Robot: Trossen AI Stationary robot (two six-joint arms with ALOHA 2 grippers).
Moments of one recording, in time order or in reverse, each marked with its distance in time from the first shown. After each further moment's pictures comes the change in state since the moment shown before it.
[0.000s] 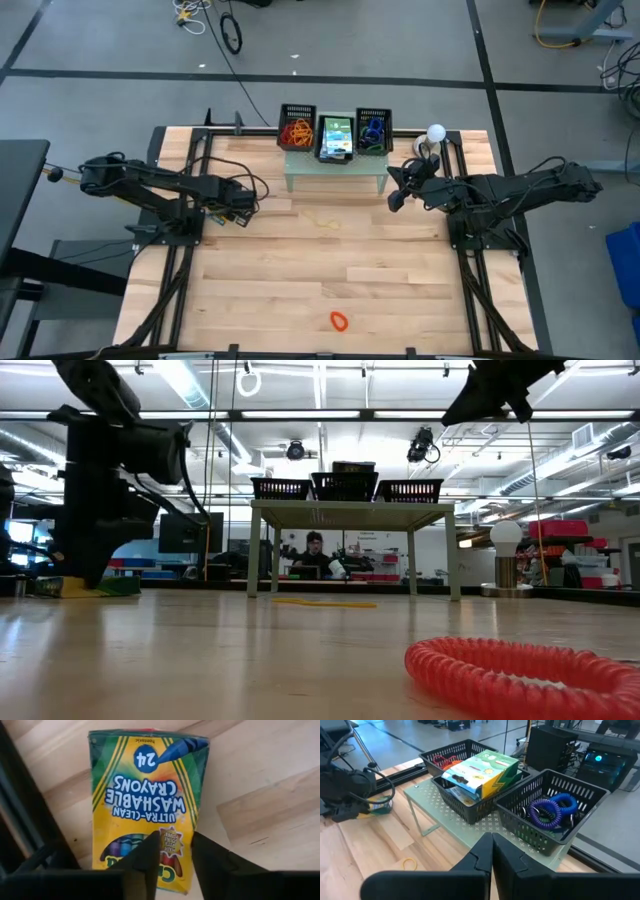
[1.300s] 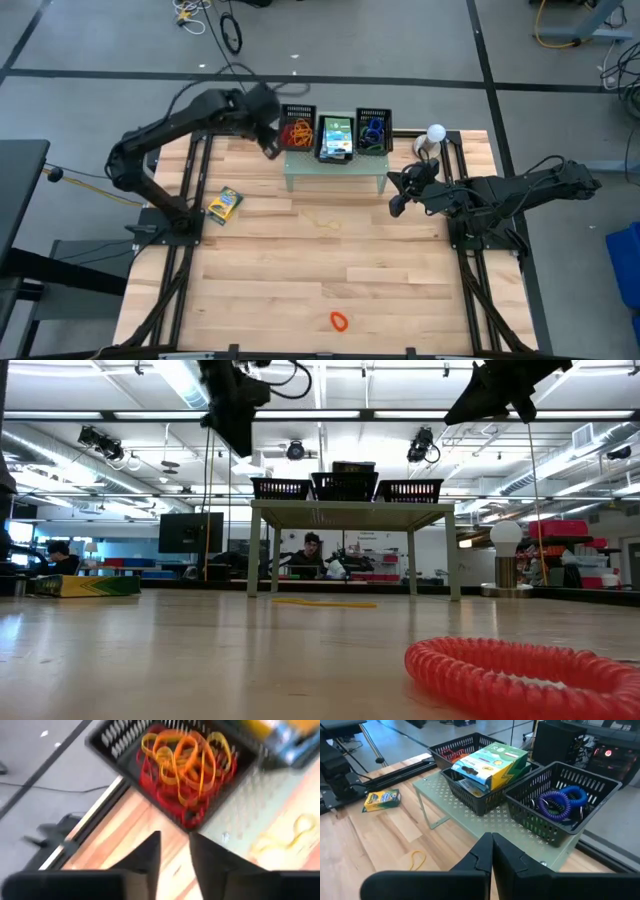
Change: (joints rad) left arm 0.384 0.254 1.087 -0.244 0.050 0.905; right arm 0.046 0.000 0.000 -0.031 0.000 0.057
